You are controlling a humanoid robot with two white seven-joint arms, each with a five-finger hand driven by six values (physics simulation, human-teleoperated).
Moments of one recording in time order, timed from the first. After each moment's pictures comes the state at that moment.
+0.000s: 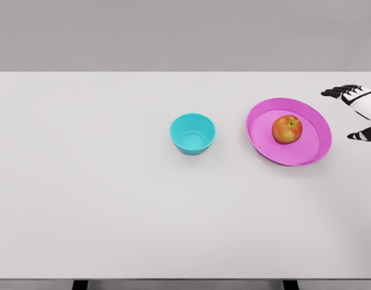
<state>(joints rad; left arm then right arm) 0.04 0.00 -0.25 -0.19 0.19 0.09 -0.12 -0.38 -0.99 0.44 -1.26 0.32 -0.61 0.08</state>
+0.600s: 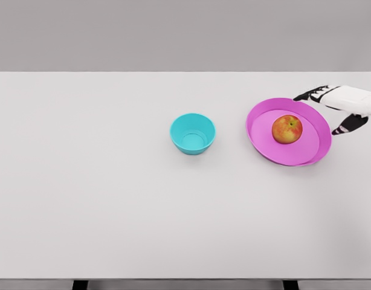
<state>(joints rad) 0.04 0.00 -0.25 -0.19 0.19 0.09 -0.12 -0.69 -0.87 0.62 -1.12 0.32 -0.61 0.49</state>
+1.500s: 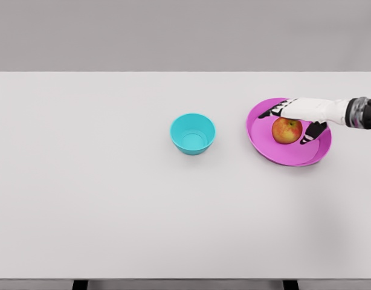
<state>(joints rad) 0.04 0.00 -0.25 -0.19 0.19 0.09 -0.12 -0.83 -0.74 0.82 -1.06 0.32 -0.61 0.57</state>
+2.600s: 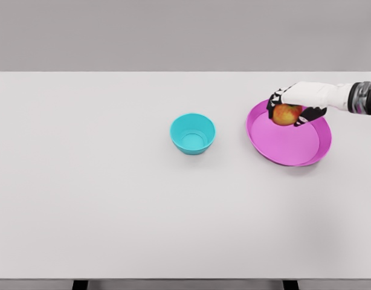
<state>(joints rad) 0.04 0.00 -0.25 -0.19 0.19 0.09 -0.12 -0.90 -0.75 0.83 -1.09 0.32 -0.61 0.57</state>
